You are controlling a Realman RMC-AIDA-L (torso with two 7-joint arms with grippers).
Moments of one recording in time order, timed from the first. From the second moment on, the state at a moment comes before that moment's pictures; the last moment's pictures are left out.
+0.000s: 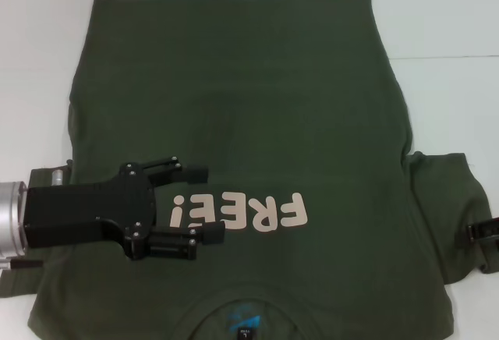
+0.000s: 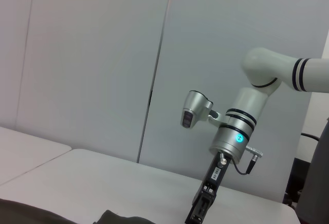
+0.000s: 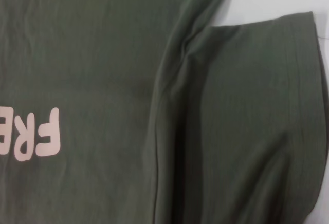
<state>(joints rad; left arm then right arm) -0.52 -2.14 0.57 0.81 2.03 1.88 -1.36 0.59 1.98 -0.53 -0.86 -2.71 -1.59 2.45</state>
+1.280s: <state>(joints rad) -0.52 -2.14 0.57 0.80 2.03 1.85 -1.34 0.62 1.98 -0.64 -0.84 -2.72 -1.58 2.48</state>
